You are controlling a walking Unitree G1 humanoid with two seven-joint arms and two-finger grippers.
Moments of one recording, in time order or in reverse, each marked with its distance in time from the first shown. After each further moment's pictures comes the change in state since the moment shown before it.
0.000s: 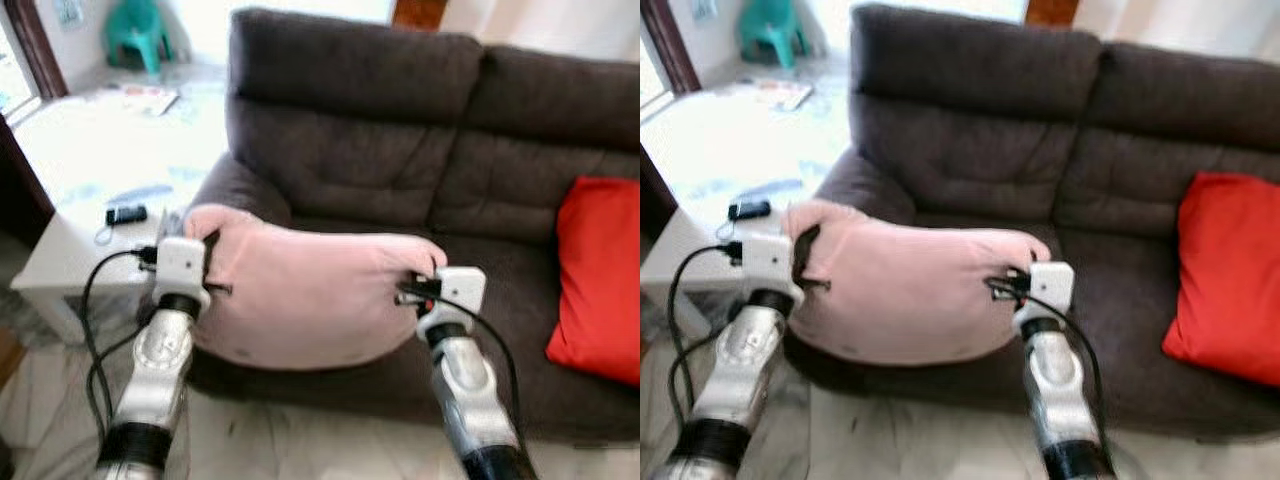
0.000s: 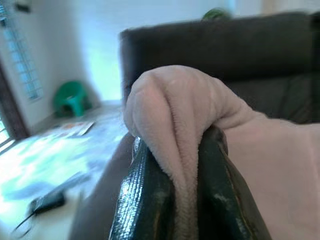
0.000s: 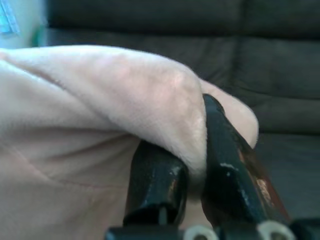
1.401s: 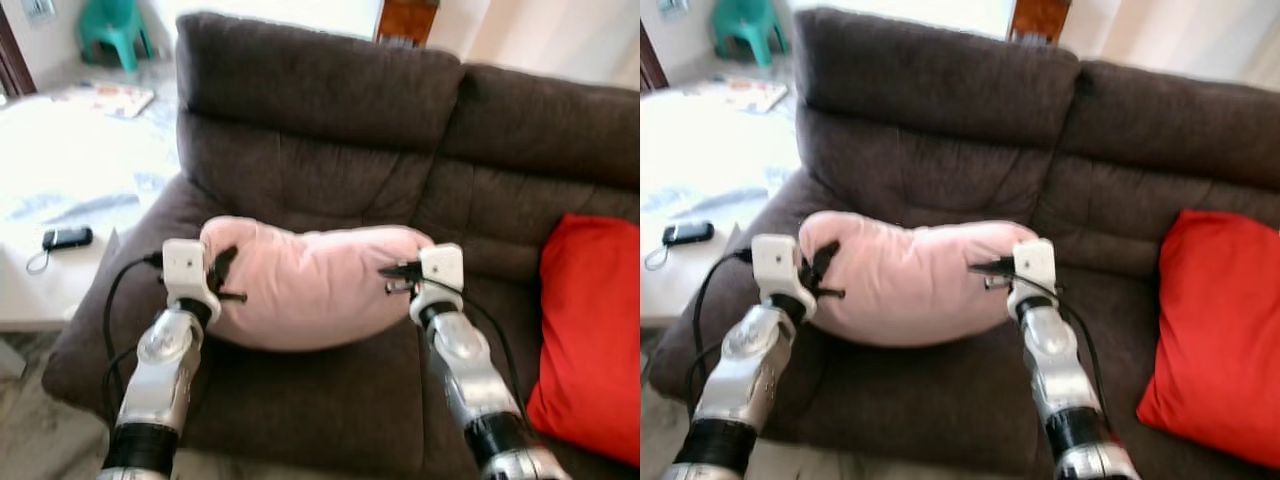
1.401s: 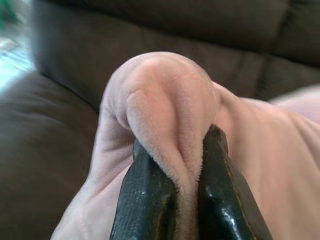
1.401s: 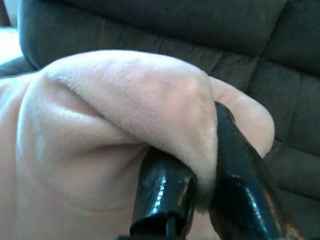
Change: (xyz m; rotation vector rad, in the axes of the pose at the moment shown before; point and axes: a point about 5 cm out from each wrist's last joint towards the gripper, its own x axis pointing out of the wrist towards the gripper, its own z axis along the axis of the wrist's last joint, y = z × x) left arm -0.013 -0.005 -0.027 -0.312 0.282 -0.147; right arm 0.048 0.028 0.027 -0.154 0.117 0.131
